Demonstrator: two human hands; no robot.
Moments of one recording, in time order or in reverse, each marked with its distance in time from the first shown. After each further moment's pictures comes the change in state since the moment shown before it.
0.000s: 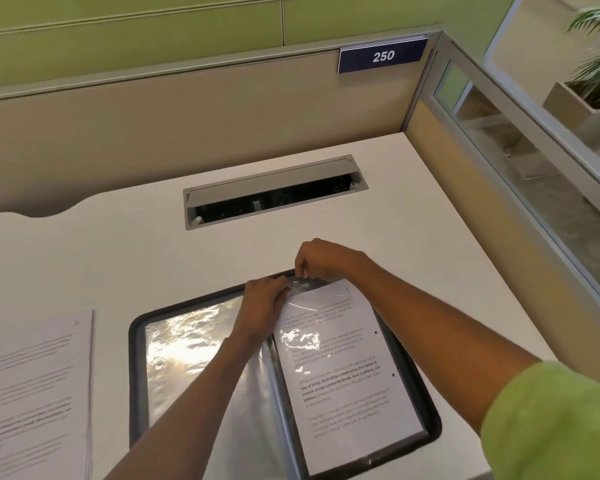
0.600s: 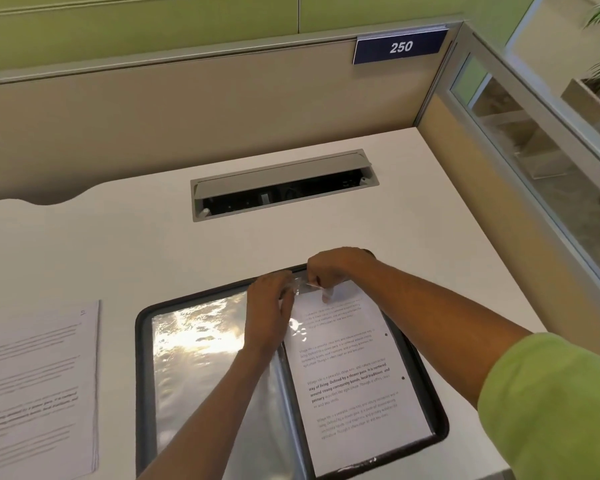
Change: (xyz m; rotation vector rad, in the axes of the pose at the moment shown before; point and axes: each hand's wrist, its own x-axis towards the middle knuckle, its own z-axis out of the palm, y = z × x) left_hand -0.022 0.017 0.006 -0.109 0.262 -0.124; right_hand 0.015 -0.007 0.007 -0.417 -0.392 0.011
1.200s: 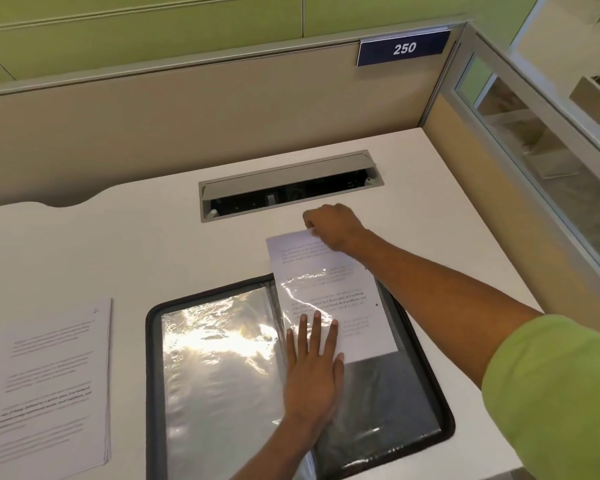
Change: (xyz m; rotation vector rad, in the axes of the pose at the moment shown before) left_hand -0.122 0.038 0.054 0.479 -0.330 -0.008; right_hand -0.007 0.016 -0.032 0.032 0.768 0.129
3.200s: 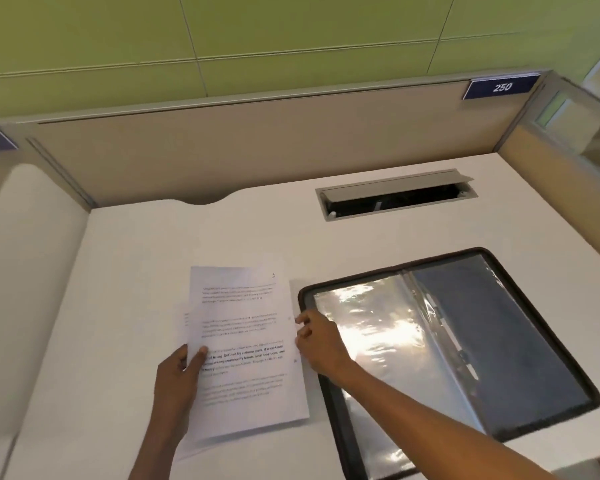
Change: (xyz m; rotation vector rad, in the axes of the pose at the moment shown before) left_hand -0.157 -0.447 -0.235 -1.099 0.288 -0.713; right_hand -0.069 -0.430 0.104 1.051 -0.026 0.436
